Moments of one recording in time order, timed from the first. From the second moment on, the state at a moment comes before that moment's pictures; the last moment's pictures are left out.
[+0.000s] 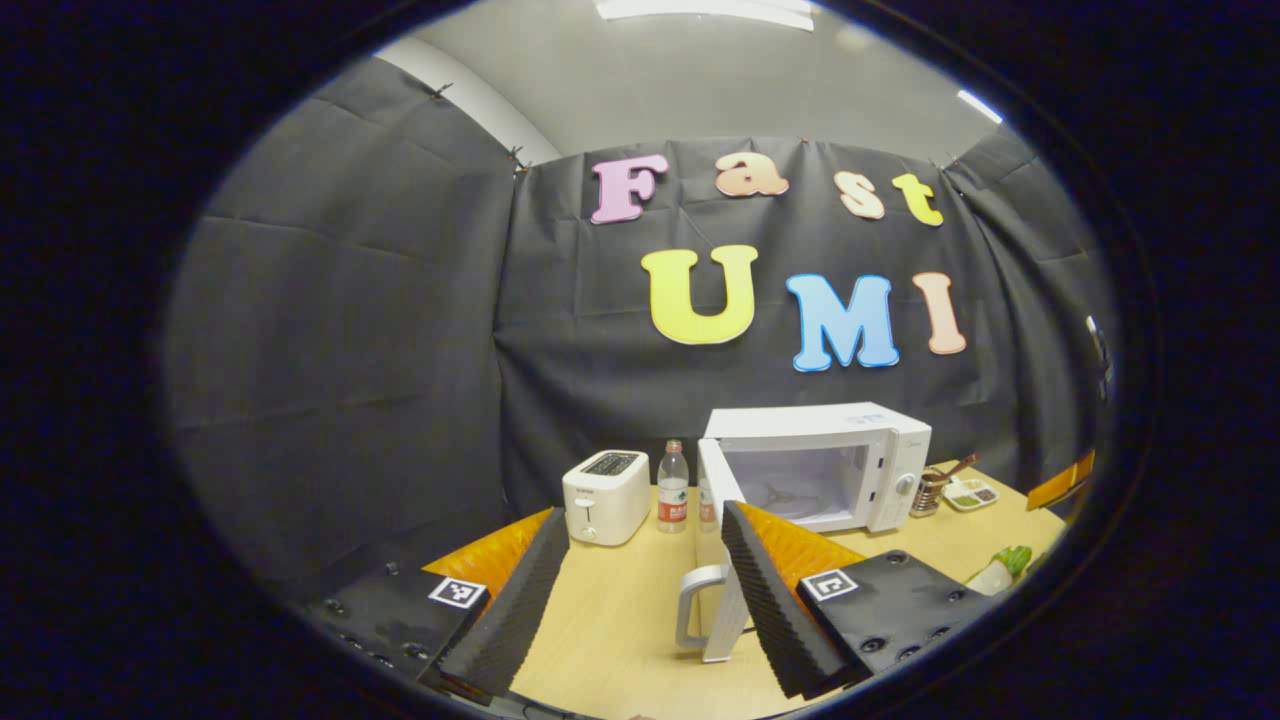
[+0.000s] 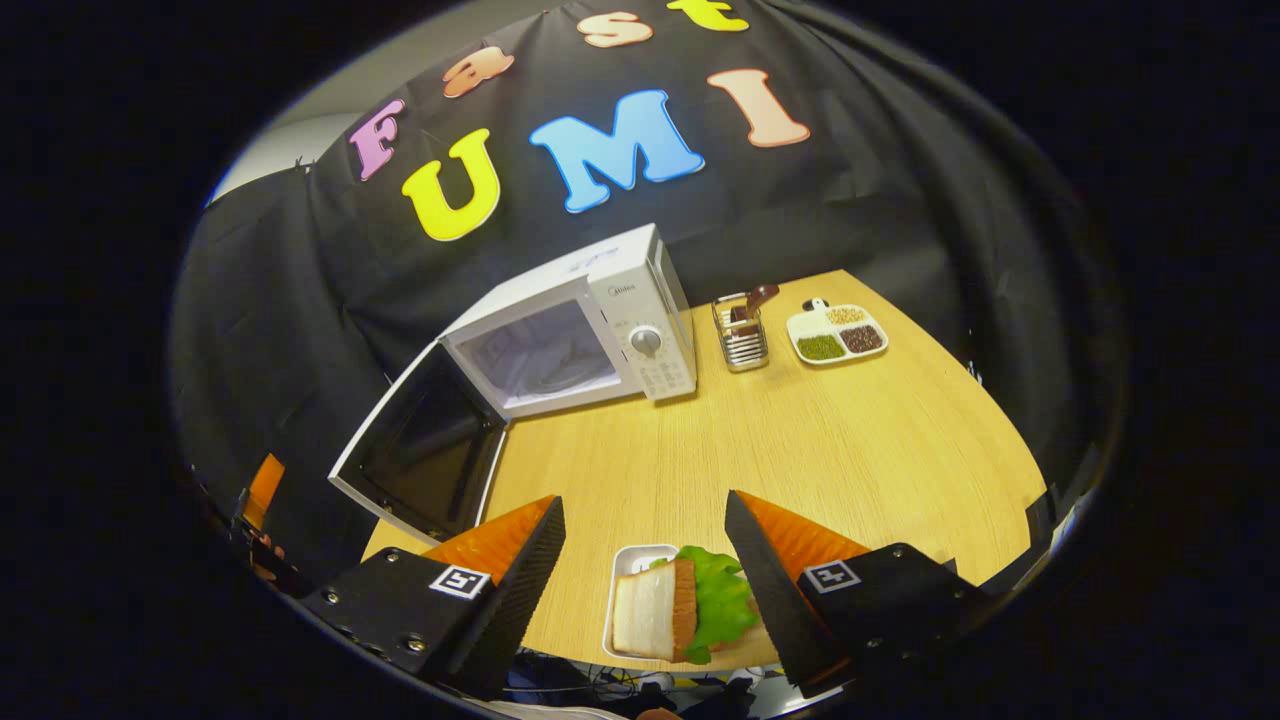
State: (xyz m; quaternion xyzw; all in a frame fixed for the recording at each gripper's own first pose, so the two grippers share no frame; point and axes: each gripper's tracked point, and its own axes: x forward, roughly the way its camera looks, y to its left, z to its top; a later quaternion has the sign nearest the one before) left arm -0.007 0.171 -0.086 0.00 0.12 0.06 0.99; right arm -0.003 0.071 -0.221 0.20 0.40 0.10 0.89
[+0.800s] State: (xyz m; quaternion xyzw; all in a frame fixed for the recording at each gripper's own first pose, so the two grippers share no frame) left arm -0.045 0.131 -0.062 0.02 0.13 0.11 0.99; right arm -0.071 0.088 -0.322 0.30 0.58 0.17 0.74
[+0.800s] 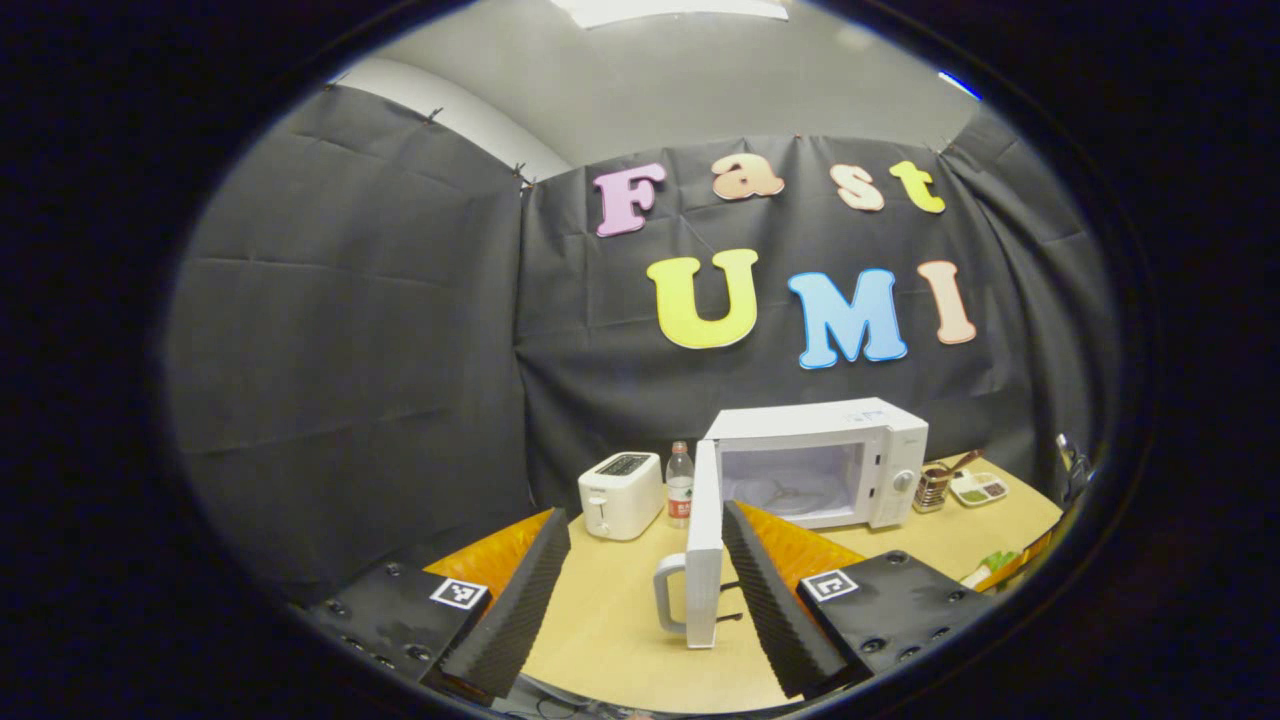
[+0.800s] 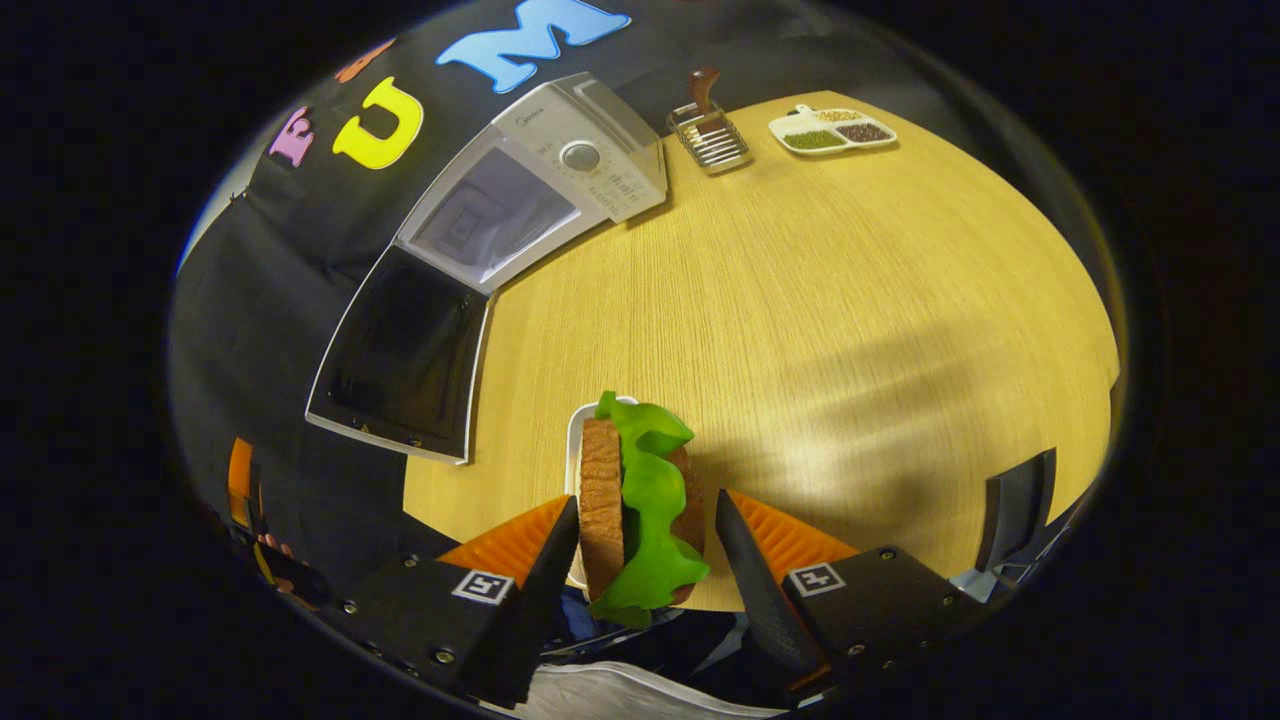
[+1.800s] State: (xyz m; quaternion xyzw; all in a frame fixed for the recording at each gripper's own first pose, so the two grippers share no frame) left arm 0.006 0.141 -0.064 0.01 0.11 0.12 0.99; right arm 0.011 0.134 -0.242 0.37 0.48 0.22 0.76
